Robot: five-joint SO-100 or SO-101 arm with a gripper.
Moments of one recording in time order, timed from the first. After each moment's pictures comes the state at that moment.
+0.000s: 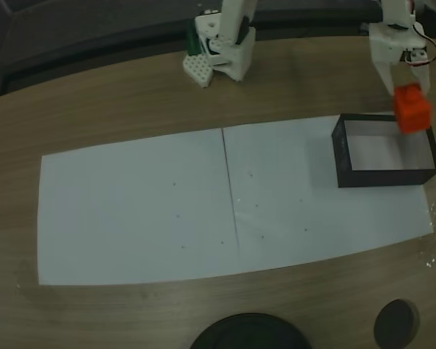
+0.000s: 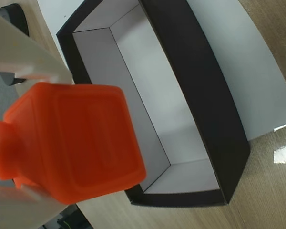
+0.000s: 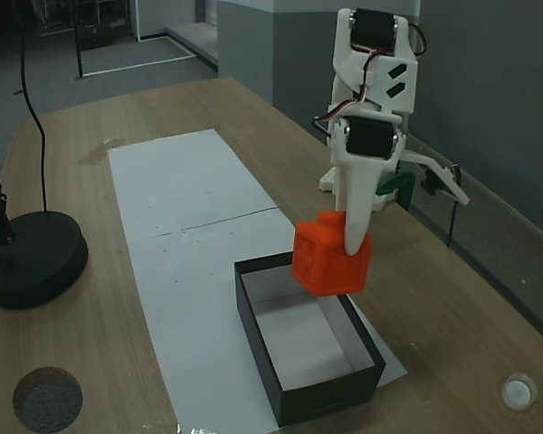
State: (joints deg) arm -52.4 81.8 58.4 86.1 -10.6
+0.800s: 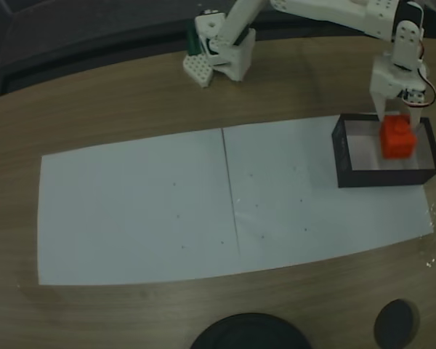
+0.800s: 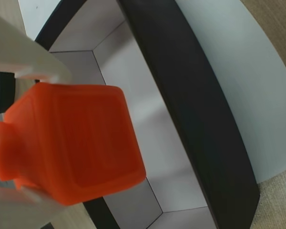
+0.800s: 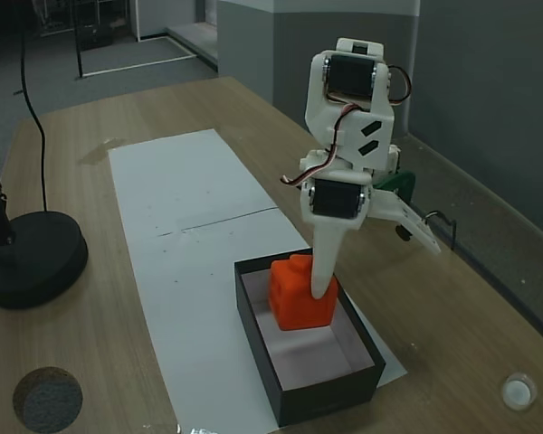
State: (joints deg) arm -49.7 70.8 52.8 89.3 -8.1
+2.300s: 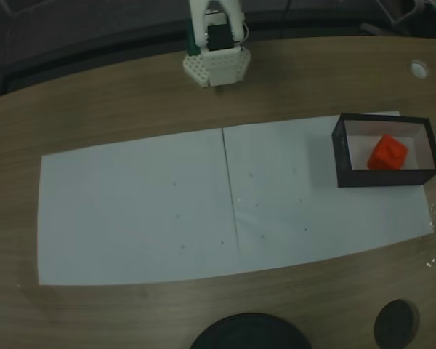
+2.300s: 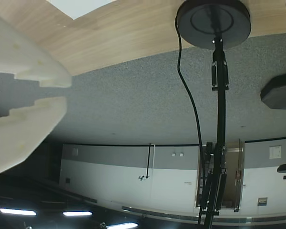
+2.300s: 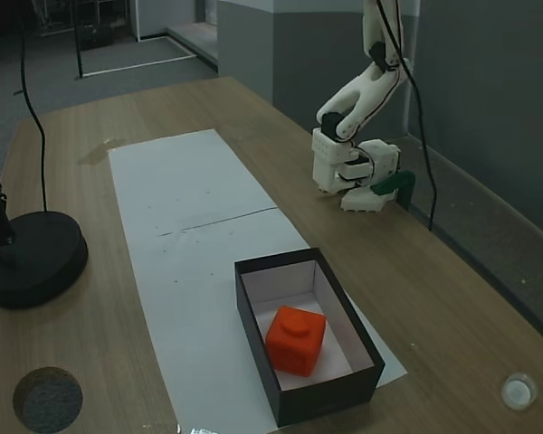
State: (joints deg) arm 0.3 147.0 59.9 98.8 5.5
